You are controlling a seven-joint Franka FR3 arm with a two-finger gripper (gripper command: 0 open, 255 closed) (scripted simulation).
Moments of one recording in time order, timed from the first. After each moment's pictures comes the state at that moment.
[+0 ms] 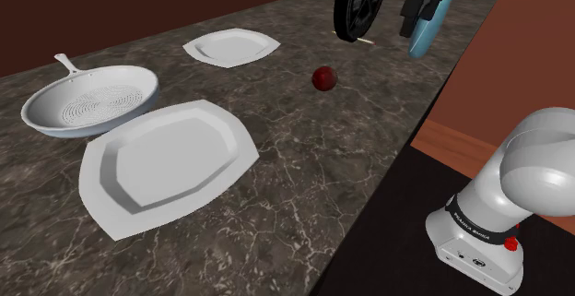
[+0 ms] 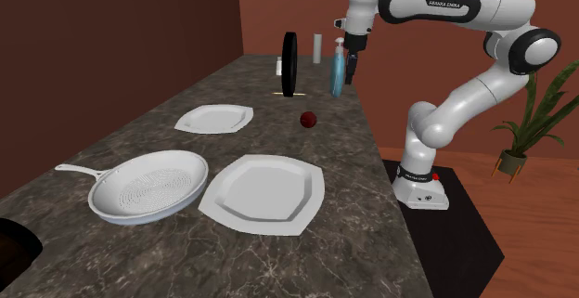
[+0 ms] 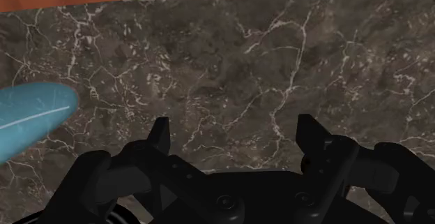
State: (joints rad) arm 0.02 -0.82 0.05 -2.28 -0.11 1.53 0.02
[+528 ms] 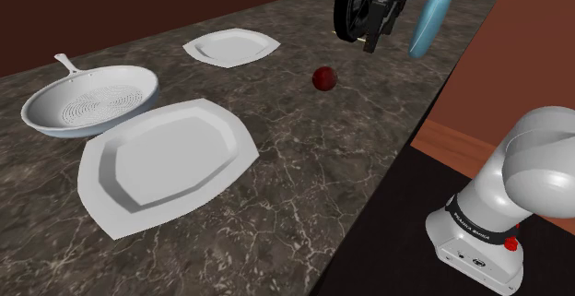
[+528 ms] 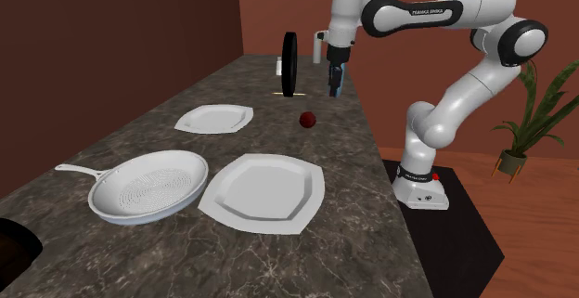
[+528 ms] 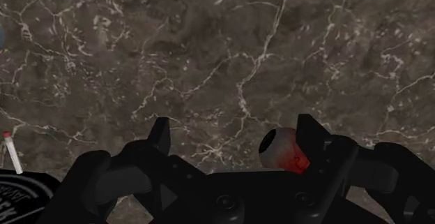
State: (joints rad) arm 0.08 -0.69 0.08 -2.29 -0.07 1.68 -0.02
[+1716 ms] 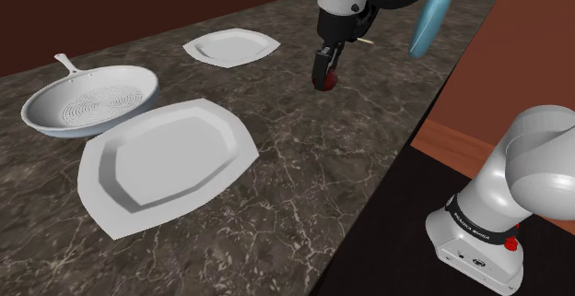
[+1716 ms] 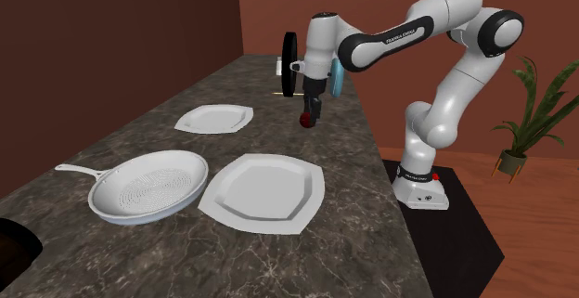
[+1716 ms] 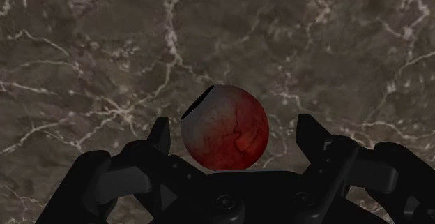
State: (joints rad) arm 0.16 -0.45 0.14 -2.34 -0.04 1.98 -0.07
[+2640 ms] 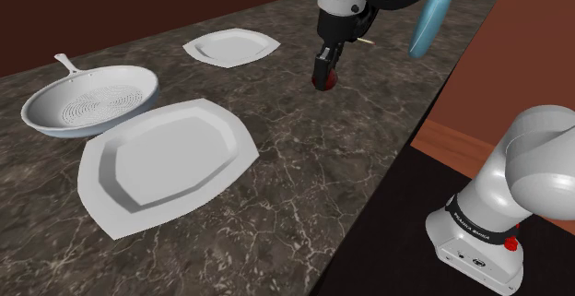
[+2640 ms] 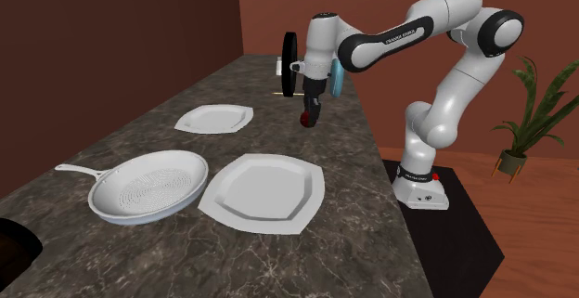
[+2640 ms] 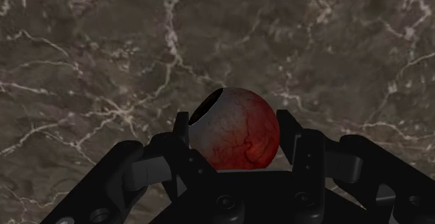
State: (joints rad) arm 0.16 -0.45 0.14 -2.34 -0.04 1.98 -0.07
